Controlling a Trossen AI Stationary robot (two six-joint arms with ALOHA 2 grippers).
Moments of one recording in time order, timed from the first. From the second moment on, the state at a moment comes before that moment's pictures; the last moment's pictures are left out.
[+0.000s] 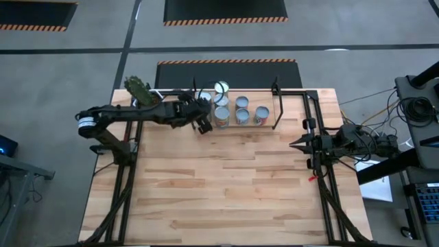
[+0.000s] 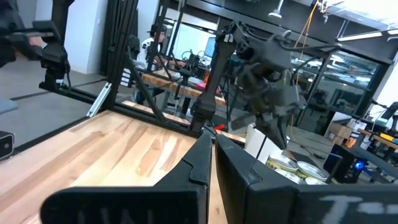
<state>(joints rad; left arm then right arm) 0.24 1.55 1.21 -0.55 -0.54 0.00 0.06 0.04 0.26 -0.13 -0.08 -0.31</state>
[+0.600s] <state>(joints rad) 0.33 1.55 1.17 -0.51 -0.37 0.02 0.06 0.04 0.26 -0.13 -0.05 -0.30</state>
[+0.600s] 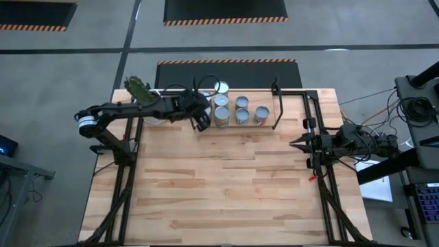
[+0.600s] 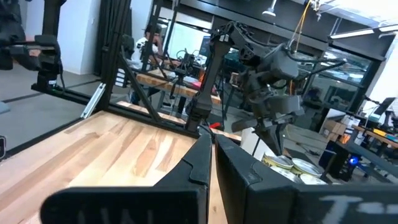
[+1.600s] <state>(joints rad) 0.33 1.55 1.15 -0.51 -0.25 -0.04 0.06 0.04 0.26 -0.13 -0.05 -0.29</state>
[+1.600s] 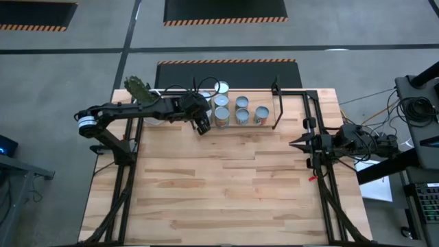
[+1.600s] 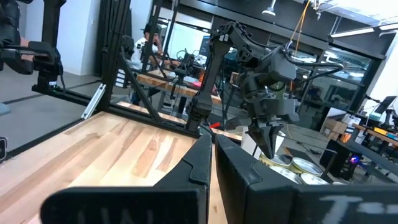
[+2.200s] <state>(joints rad) 0.13 1.38 1.11 -0.41 -0.27 0.01 0.06 0.04 0.26 -0.15 -0.06 -0.29</state>
